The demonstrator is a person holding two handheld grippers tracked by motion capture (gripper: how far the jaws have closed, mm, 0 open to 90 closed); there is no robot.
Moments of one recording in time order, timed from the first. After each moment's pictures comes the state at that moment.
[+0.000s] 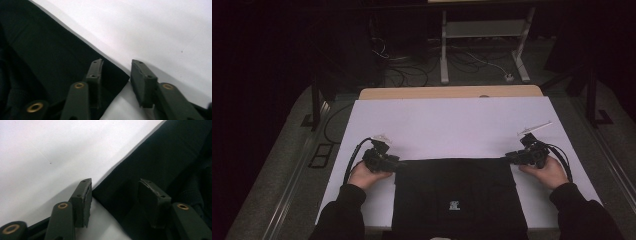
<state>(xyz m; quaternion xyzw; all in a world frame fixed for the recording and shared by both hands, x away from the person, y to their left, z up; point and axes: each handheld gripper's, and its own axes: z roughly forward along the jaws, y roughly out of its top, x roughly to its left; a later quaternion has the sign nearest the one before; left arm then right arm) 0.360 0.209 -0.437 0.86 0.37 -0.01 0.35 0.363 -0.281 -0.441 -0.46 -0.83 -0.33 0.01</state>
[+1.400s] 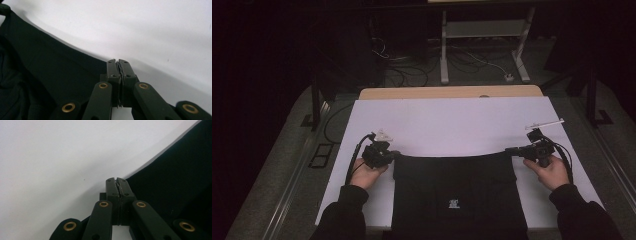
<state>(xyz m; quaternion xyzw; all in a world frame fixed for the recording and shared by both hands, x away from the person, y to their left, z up) 0.355 0.202 -0.419 0.86 0.38 0.13 0.32 0.360 -0.288 -0.422 -0.51 -0.78 -0.38 -0.01</state>
